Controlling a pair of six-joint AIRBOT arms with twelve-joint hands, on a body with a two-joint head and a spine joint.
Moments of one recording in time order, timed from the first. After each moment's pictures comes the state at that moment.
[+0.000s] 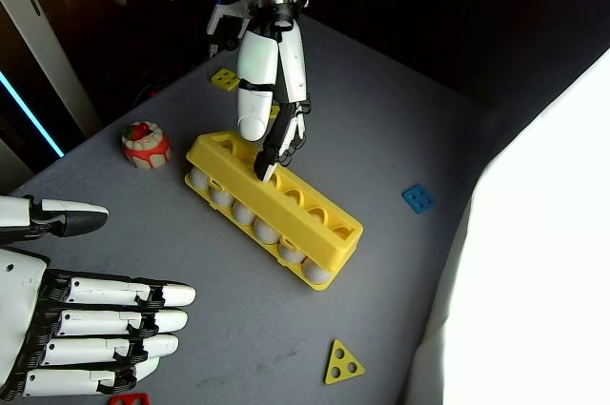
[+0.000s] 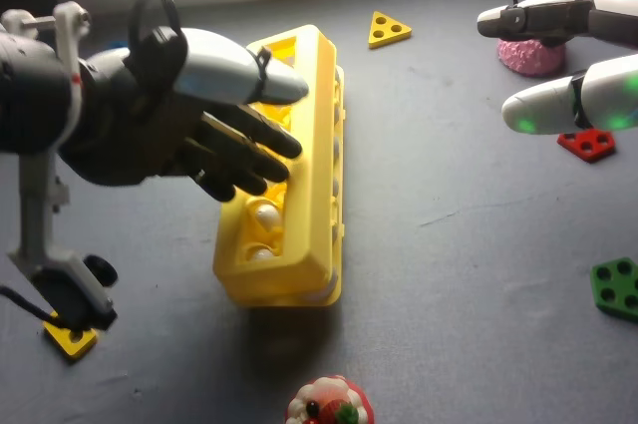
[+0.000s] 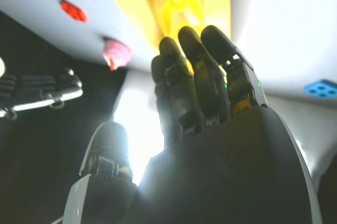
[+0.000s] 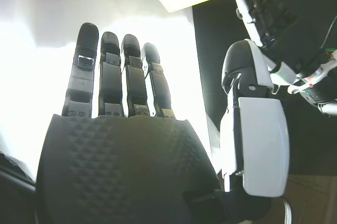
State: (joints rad) left arm 0.27 -0.92 0.91 -2.87 -0.61 2.59; right arm -0.33 -0.81 0.95 0.34 0.11 -0.77
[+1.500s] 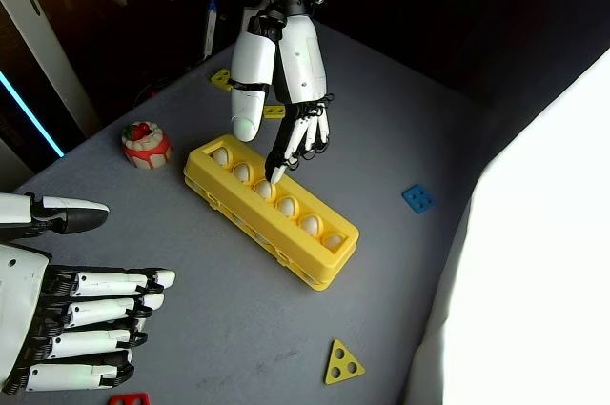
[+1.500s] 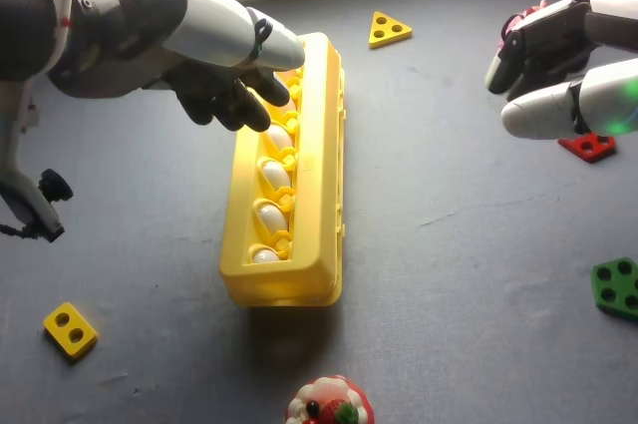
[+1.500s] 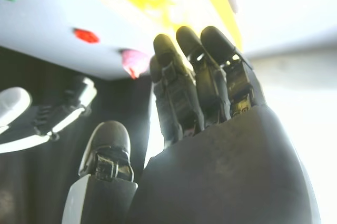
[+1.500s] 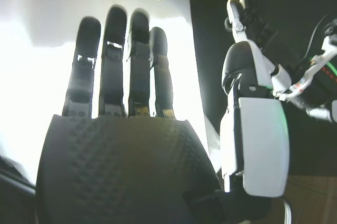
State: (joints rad) left arm 0.18 -0.94 1.02 -2.84 -0.56 3.00; right arm -0.33 -0.81 0.94 0.34 0.11 -0.77
